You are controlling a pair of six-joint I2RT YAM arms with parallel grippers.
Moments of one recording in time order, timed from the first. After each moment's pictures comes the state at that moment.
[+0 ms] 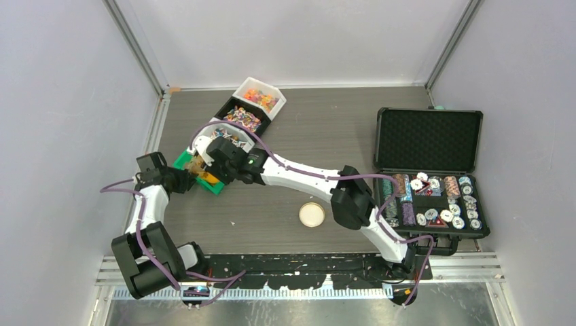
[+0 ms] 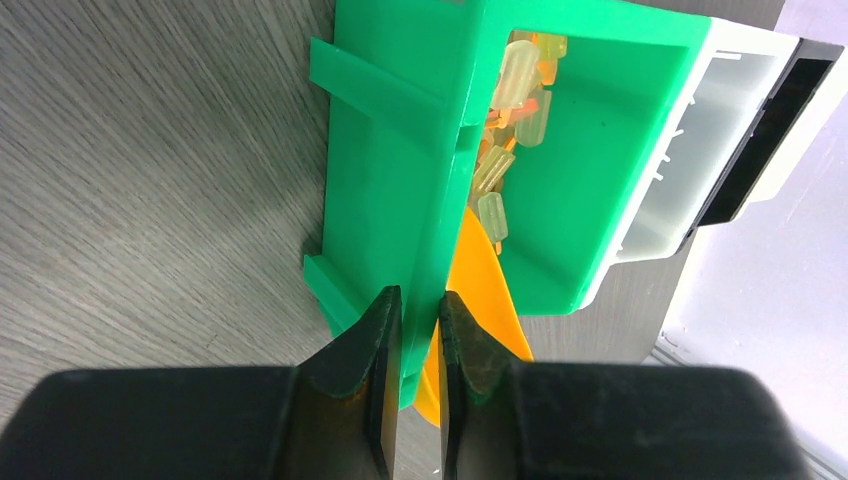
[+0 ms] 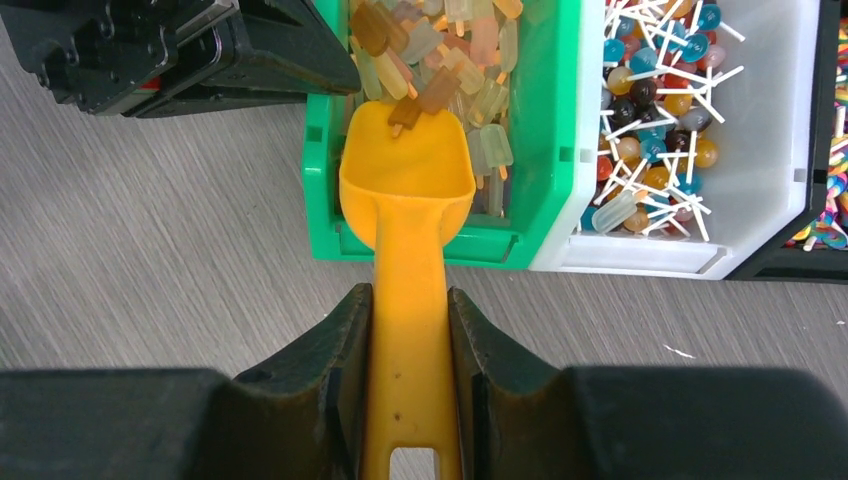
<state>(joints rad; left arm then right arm) 0.40 1.18 0.63 -0.35 0.28 -1.01 1.13 2.30 2.15 -0.53 0.11 -0.09</state>
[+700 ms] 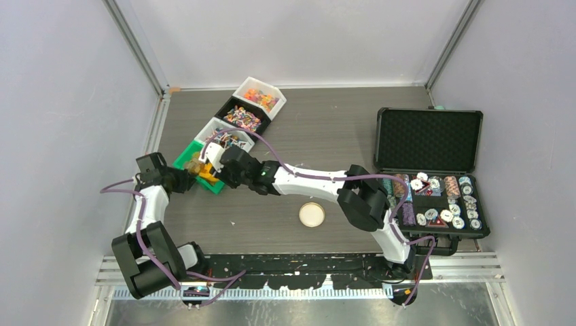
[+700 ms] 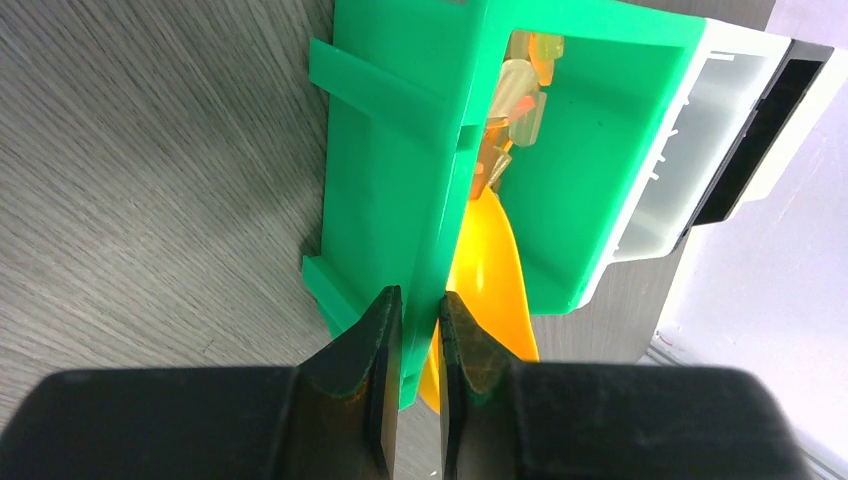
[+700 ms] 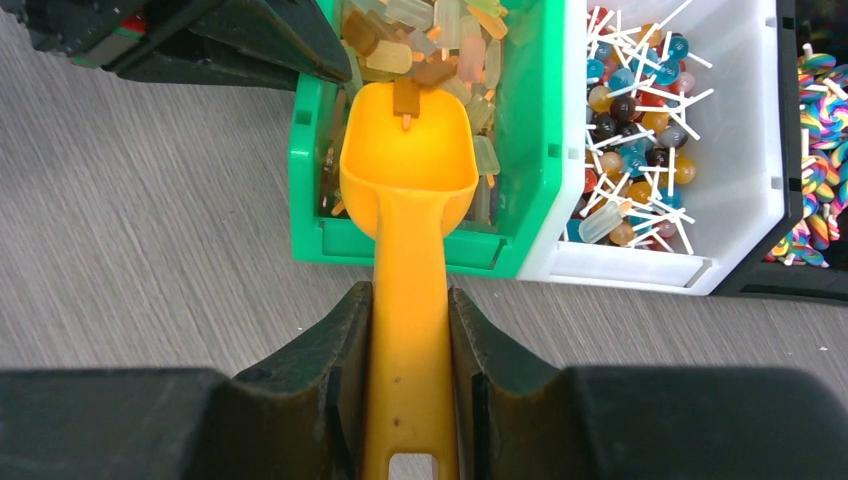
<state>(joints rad) 0.41 1.18 0.62 -0.33 0.28 -1.01 1.13 2.15 1.75 -0.13 0.12 -0.14</state>
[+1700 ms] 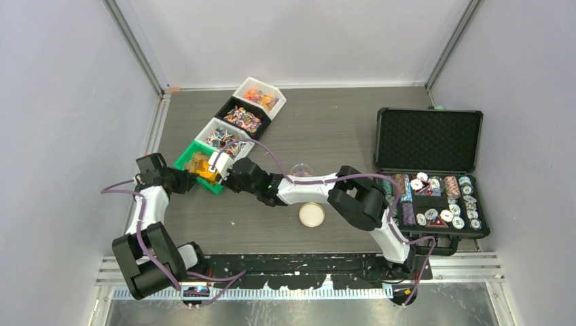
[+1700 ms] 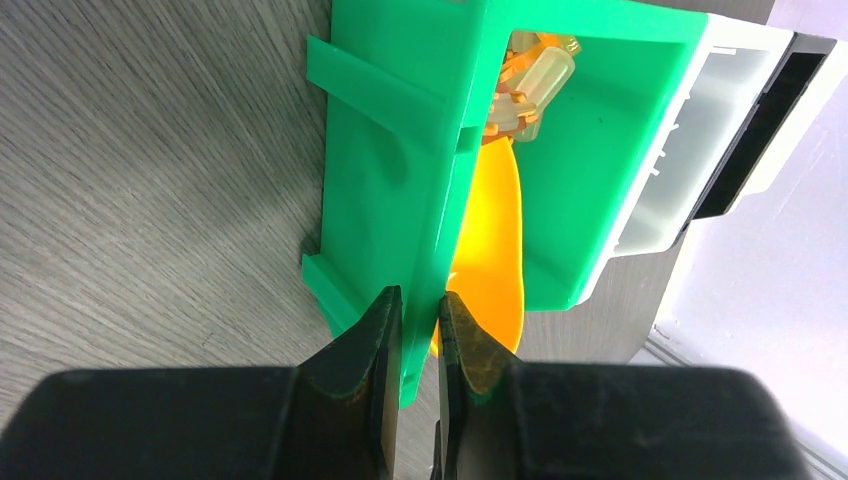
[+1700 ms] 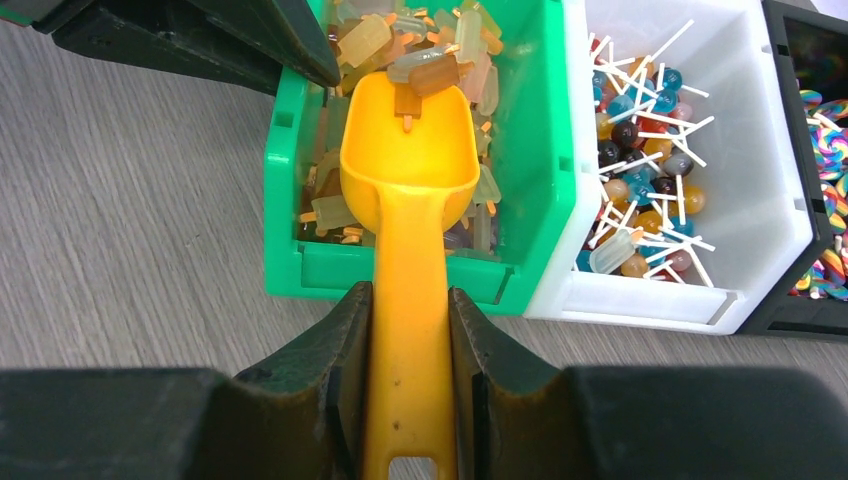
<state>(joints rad) 0.41 1.17 0.61 -0.34 0.30 -1.01 1.13 2.16 1.50 0.29 0.11 -0.21</state>
